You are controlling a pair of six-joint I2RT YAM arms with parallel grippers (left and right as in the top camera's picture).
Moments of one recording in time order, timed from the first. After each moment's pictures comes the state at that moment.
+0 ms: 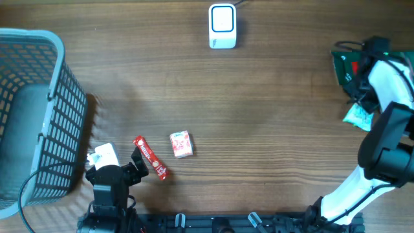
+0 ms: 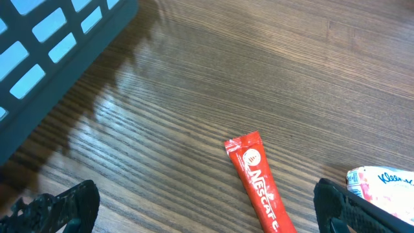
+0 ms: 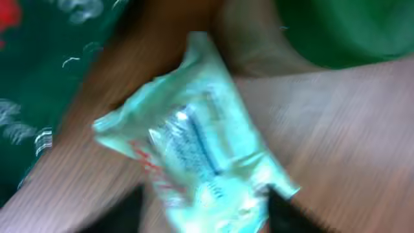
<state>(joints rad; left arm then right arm) -0.10 0.12 0.22 -0.79 -0.26 -0.36 -0.32 1.97 1.43 -0.90 0.37 0.60</state>
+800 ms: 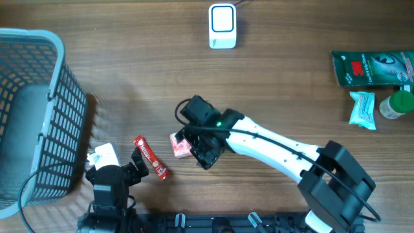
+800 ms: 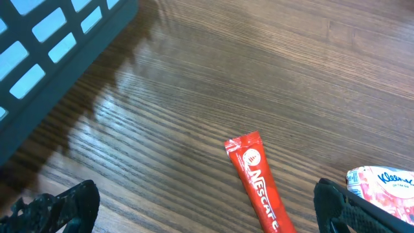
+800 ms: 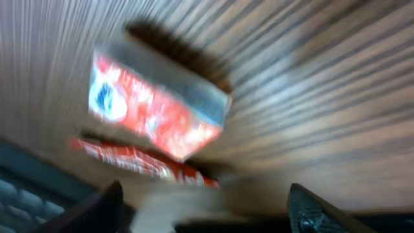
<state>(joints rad) -0.10 0.12 0.22 -0.79 -0.26 -0.36 0.88 1.79 1.15 -0.58 -0.34 1.75</state>
